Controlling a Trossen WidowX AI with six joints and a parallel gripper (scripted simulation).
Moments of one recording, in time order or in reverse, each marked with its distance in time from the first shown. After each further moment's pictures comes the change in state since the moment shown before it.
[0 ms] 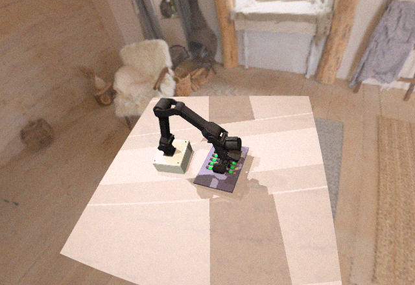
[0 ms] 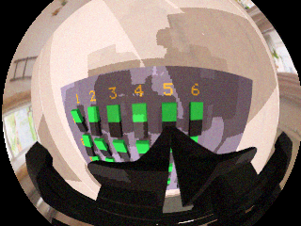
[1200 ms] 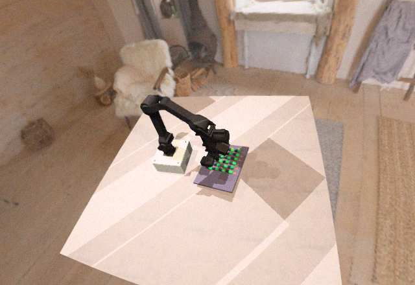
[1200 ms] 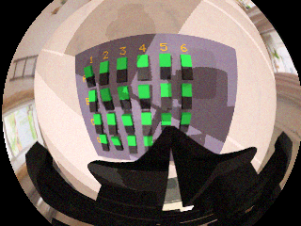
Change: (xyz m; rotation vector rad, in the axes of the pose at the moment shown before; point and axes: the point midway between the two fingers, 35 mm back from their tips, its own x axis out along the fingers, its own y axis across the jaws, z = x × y) arm -0.042 0.000 -0.052 -0.005 0.028 0.001
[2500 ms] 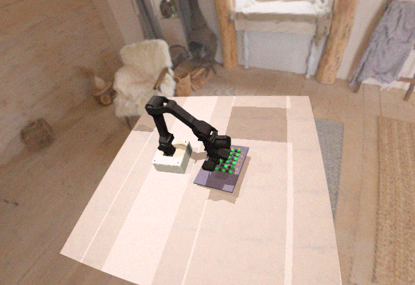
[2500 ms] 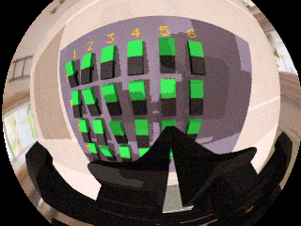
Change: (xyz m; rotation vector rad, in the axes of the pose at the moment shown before) arm 0.037 0.000 -0.006 0.001 0.027 -0.002
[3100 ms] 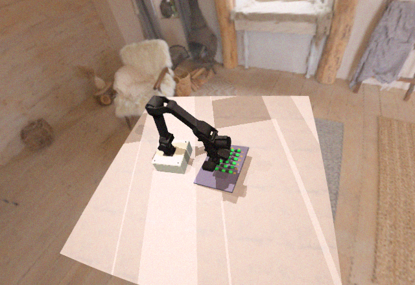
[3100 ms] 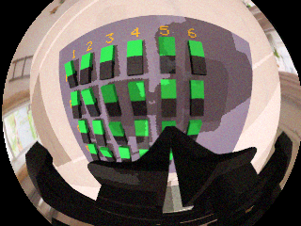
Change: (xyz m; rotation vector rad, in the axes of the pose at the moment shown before) arm 0.002 0.000 0.000 0.000 0.000 0.000
